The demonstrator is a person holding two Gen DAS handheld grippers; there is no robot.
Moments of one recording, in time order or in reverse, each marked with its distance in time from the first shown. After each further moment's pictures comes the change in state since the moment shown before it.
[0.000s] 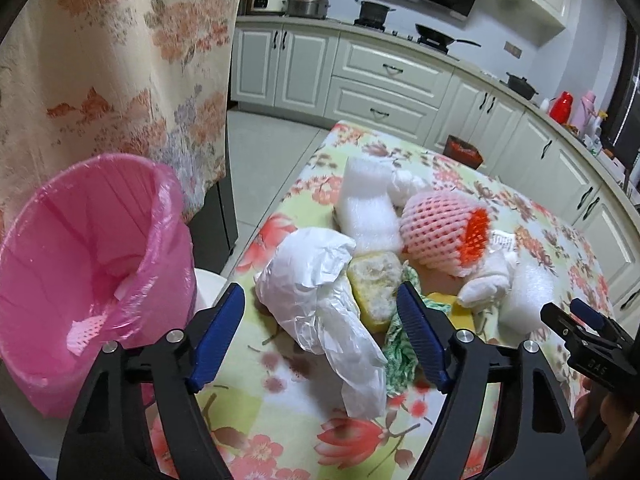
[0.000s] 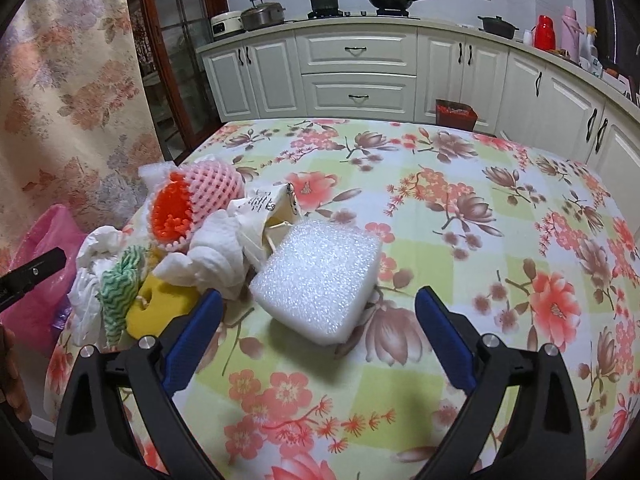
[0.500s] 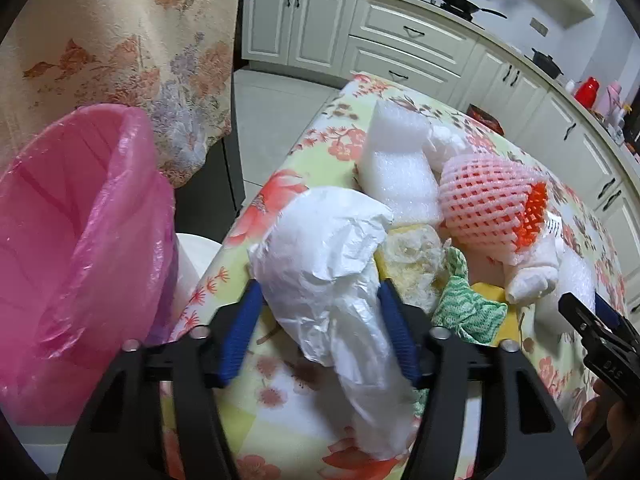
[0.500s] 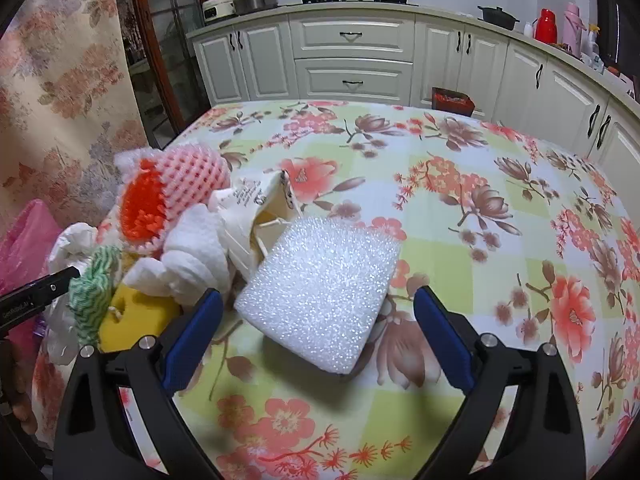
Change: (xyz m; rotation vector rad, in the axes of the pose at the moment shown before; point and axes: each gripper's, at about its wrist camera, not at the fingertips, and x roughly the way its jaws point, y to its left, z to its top) left arm 0.052 0.007 -0.001 -0.031 0.145 0.035; right arm 0.036 0.005 0.005 -0.002 0.055 -0.036
